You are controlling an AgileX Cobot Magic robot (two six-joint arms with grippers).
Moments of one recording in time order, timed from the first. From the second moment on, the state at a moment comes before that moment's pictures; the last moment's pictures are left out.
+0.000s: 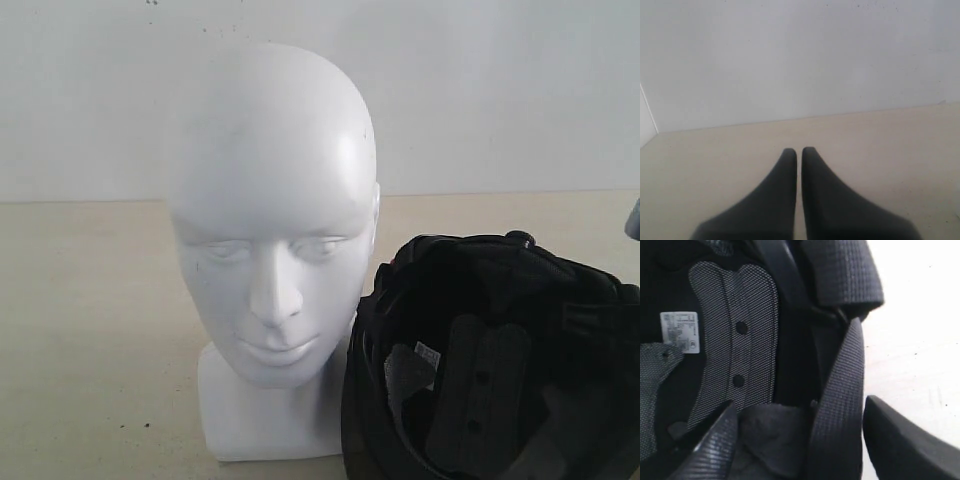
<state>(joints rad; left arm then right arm) 0.04 0.00 0.00 -0.11 0.13 0.20 0.35 1.19 -0.62 0.18 0.61 0.30</state>
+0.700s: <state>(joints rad) 0.04 0.00 0.00 -0.11 0.13 0.20 0.18 1.28 -0.64 0.02 0.54 0.15</state>
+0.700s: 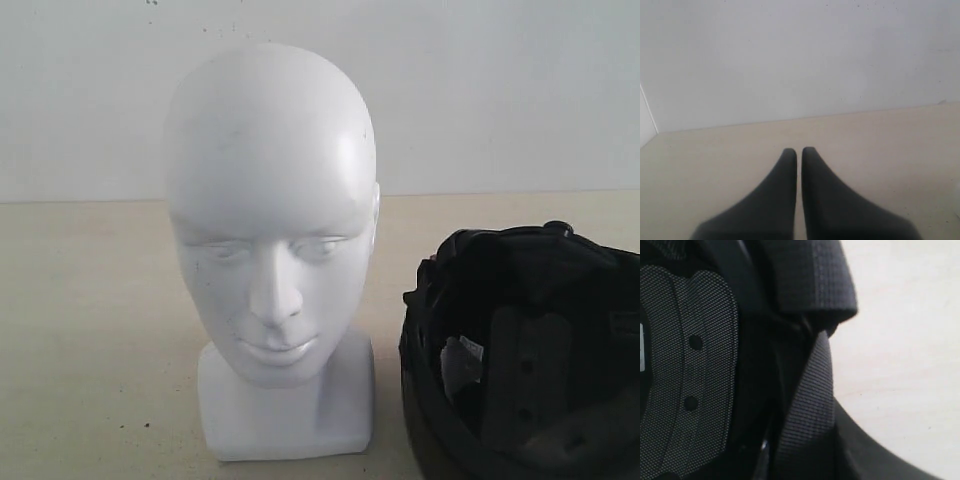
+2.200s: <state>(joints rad) 0.04 0.00 0.00 -0.11 0.13 0.20 0.65 1.00 -0.83 0.05 0.70 0.16</state>
